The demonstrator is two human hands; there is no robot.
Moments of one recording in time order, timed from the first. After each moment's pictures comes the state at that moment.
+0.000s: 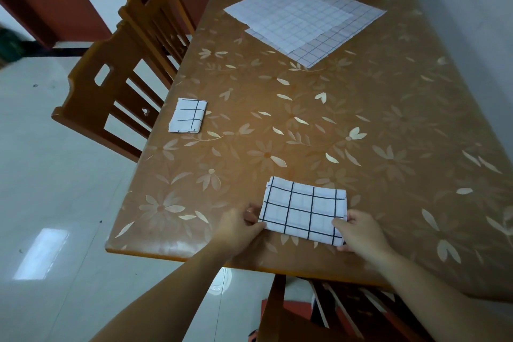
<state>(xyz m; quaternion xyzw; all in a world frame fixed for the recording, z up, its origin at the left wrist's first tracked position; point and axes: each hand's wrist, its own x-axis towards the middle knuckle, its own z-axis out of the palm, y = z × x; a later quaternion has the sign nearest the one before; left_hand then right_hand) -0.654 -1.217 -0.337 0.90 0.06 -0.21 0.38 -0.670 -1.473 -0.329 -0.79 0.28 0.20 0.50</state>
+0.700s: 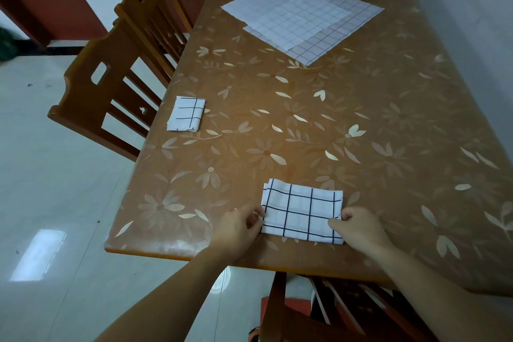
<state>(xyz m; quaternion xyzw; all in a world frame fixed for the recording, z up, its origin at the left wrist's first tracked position) -0.661 -1.214 -0.343 0.94 -0.04 -0.16 0.30 -0.670 -1.471 -0.320 -0.88 0.20 0.20 0.38</state>
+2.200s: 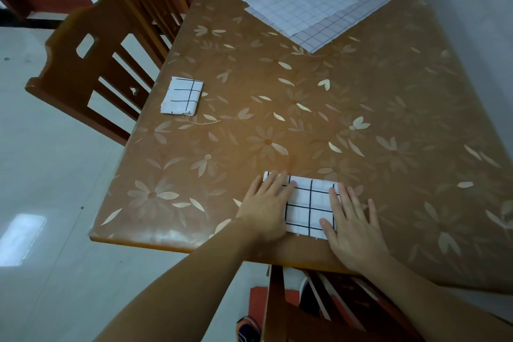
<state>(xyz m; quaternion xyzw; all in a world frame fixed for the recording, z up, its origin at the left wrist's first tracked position) -0.636 -1.256 -0.339 0.95 -0.25 -0.19 0.06 -0.691 -1.471 -0.375 -0.99 -0.02 0.12 0.03</state>
